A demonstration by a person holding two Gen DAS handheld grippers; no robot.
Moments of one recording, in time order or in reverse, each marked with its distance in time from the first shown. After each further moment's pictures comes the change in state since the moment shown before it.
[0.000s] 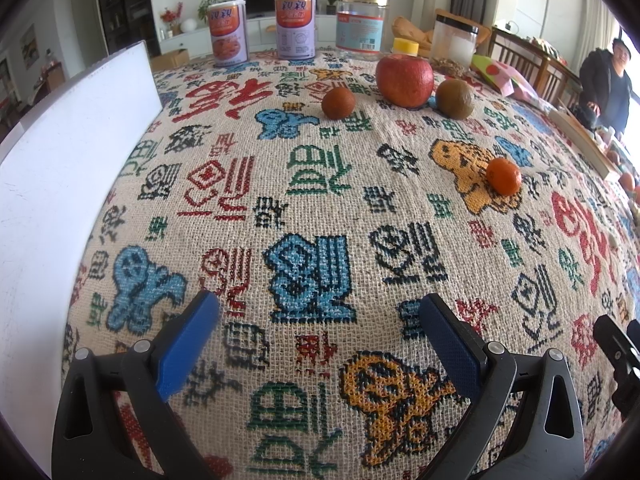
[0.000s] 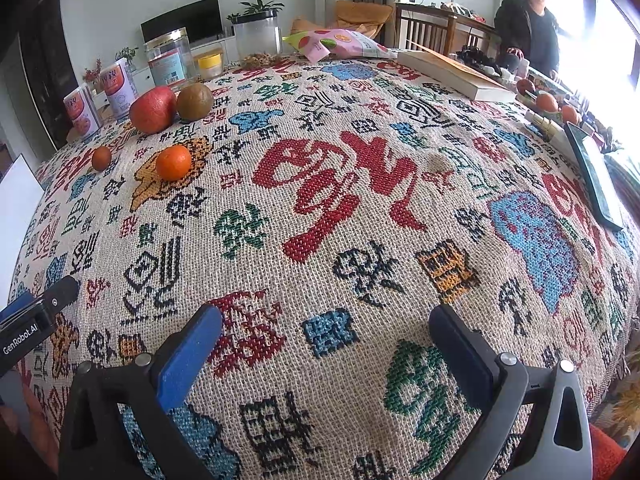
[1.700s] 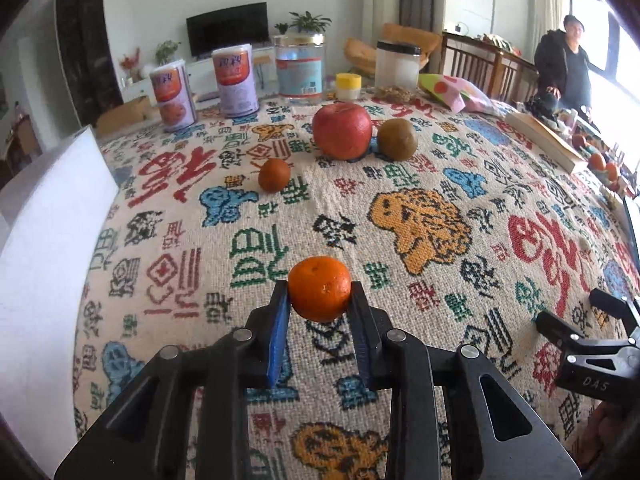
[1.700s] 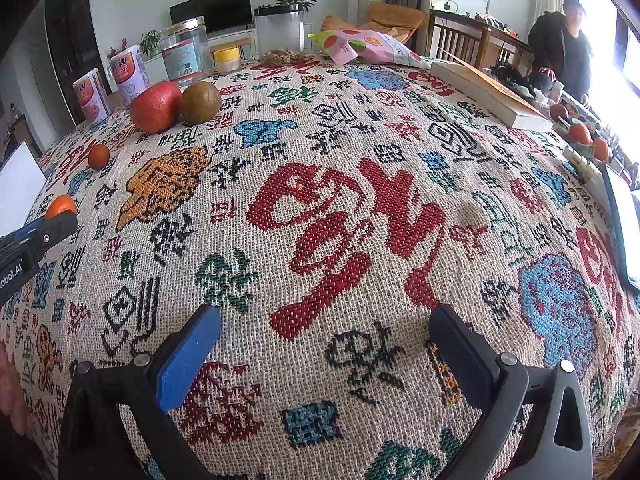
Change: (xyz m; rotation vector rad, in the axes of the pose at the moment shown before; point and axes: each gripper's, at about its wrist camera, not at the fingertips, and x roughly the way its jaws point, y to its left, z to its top) left arm -0.013 -0.025 0.034 0.138 -0.100 -0.075; right arm 0.038 -0.004 0.036 -0.117 0.032 0.036
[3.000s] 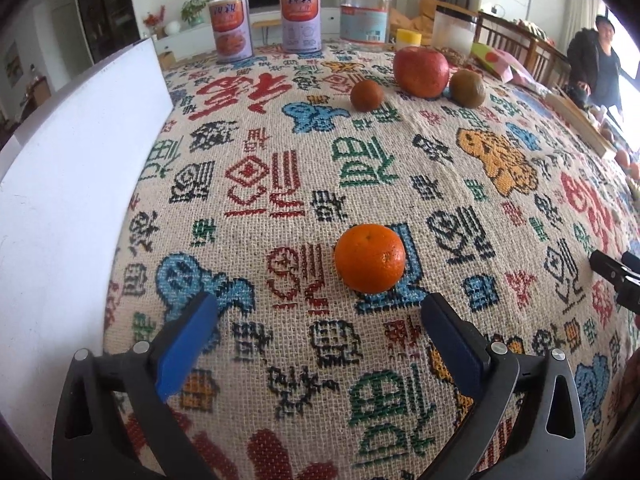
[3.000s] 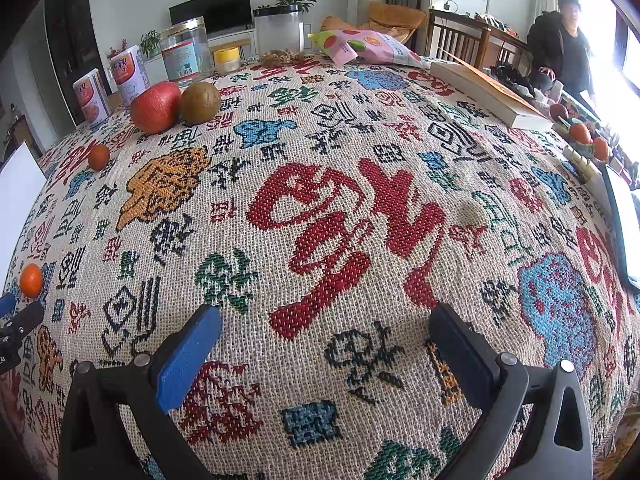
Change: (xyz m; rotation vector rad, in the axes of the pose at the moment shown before) left arm 0.005 0.059 -0.043 -0.067 0.131 0.050; right arm 0.001 0.000 0.000 0.000 0.001 -0.001
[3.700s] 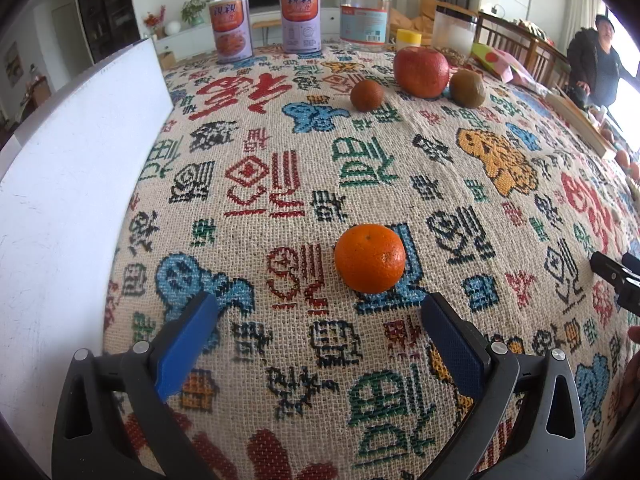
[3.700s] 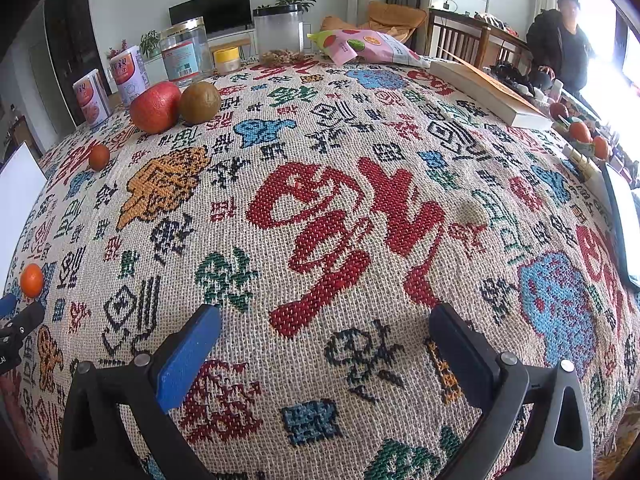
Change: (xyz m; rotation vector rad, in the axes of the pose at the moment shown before) left arm 0.000 0.000 0.000 0.000 0.000 0.000; right arm 0.000 -0.001 0.000 0.004 0.002 0.002
